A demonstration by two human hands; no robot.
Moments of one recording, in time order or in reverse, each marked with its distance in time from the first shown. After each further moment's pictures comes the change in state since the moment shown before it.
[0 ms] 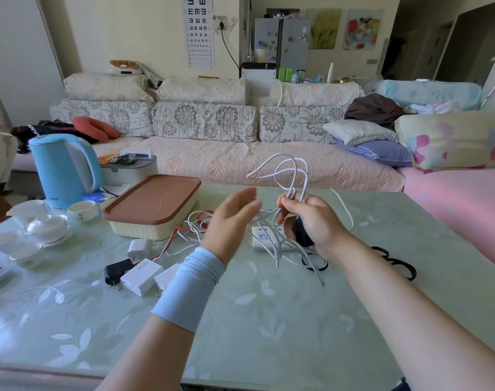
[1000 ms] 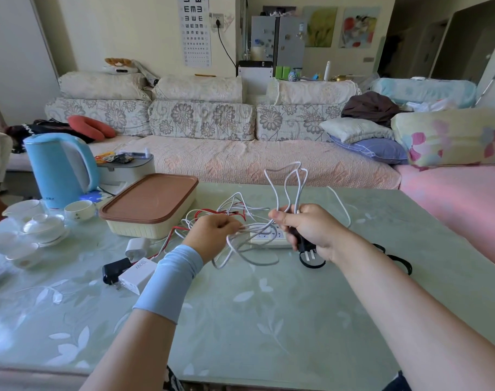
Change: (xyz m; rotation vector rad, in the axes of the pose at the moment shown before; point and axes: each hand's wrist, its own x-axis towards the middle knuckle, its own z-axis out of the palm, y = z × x) left_hand 0.010 -0.028 -0.037 0.491 -0.079 -0.131; right_hand -0.001 0.007 -0.007 -0.159 -0.020 0.231
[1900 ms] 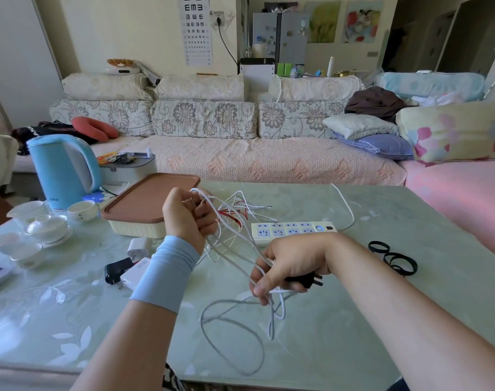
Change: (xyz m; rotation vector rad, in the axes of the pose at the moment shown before) left_hand 0.002 0.021 -0.021 -1.188 0.144 -0.154; right_hand -0.030 -0.014 0.018 -0.585 -0.830 0.183
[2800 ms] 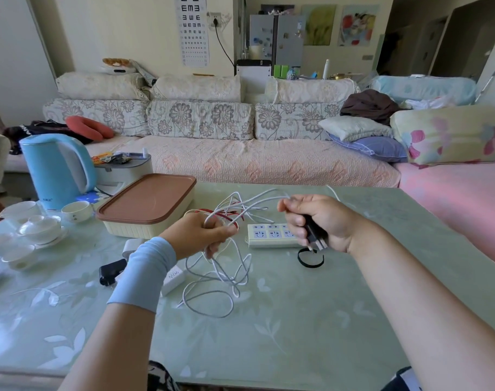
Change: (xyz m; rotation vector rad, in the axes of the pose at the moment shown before) left_hand 0.002 -0.001 -0.021 1.106 -0.345 -0.019; right_hand -0.013 0.026 -0.042 0.736 0.472 -0.381
